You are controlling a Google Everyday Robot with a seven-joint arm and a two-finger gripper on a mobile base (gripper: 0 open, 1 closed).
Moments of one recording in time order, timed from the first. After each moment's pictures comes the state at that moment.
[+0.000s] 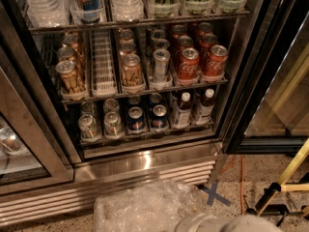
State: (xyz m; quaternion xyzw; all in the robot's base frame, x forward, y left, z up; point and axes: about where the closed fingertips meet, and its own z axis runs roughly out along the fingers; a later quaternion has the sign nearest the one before) arm 0.289 -0.030 0.673 -0.24 0.92 0.21 0.25
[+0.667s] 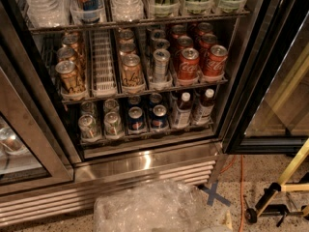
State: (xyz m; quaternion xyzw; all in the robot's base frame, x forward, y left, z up) arm 0.292 -0.094 0.708 -0.11 0.92 0.05 0.36
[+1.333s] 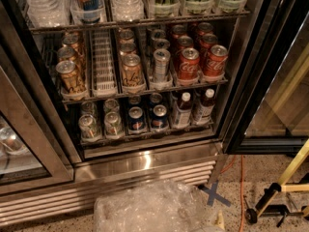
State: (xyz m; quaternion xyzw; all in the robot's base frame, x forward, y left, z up) arm 0.291 -0.078 0.702 -0.13 0.92 0.05 0.35
